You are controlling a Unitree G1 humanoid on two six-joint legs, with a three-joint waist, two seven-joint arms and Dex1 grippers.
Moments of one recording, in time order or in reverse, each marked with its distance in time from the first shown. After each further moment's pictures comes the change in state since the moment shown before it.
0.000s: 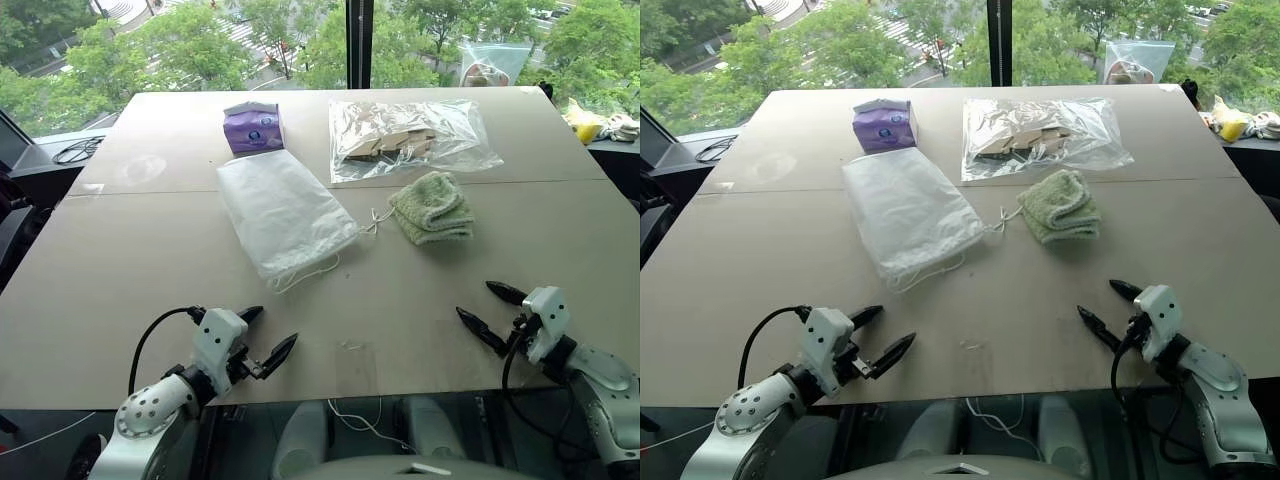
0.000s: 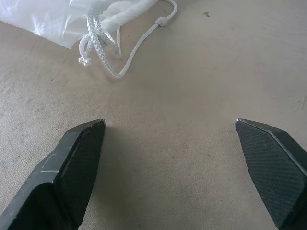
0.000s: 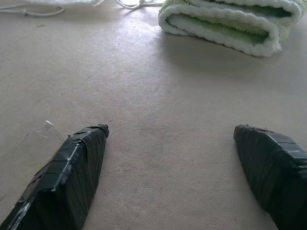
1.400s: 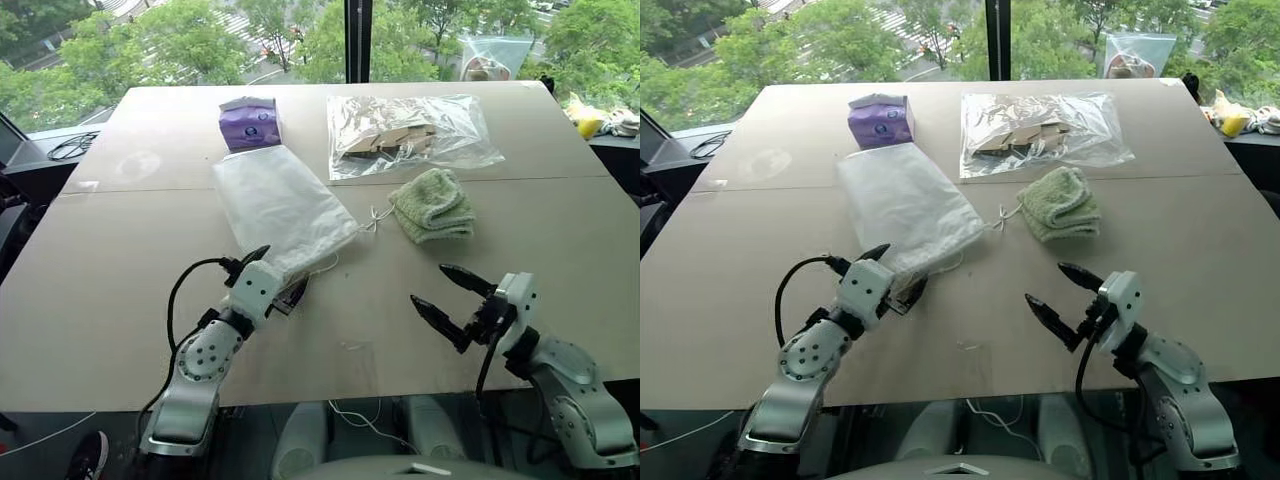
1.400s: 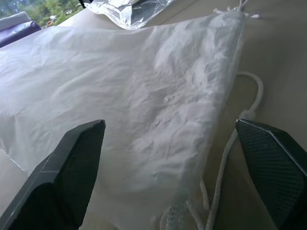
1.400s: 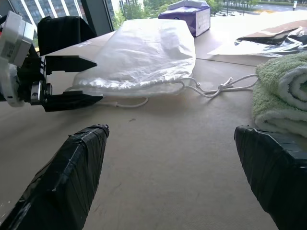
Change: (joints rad) left arm -0.344 -0.113 -0.161 0.153 0.454 -0.124 0.321; right arm -0.010 0.111 0.134 -0.318 0.118 0.164 -0.059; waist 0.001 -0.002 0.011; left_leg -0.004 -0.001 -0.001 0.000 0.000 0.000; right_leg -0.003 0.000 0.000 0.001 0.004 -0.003
